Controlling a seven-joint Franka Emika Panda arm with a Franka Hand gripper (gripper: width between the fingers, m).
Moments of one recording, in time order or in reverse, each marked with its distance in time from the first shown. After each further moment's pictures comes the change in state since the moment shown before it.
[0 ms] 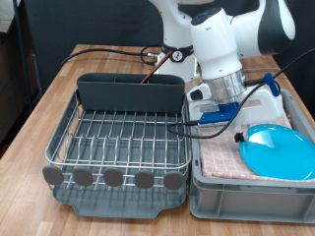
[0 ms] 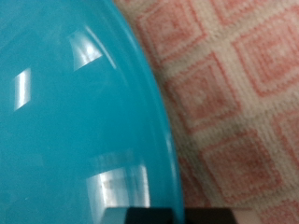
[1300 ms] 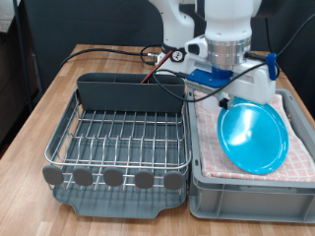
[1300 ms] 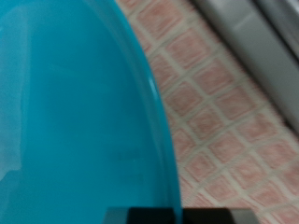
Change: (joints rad) arm 0.098 -0.210 -0.235 0.096 -0.861 -0.542 0.990
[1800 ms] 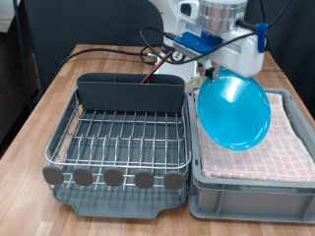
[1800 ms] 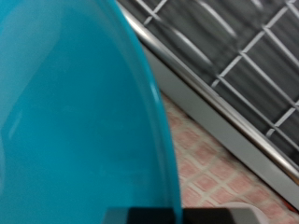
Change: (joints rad) arm -0.011 -0.095 -0.035 0.081 -0.114 -0.257 0.141
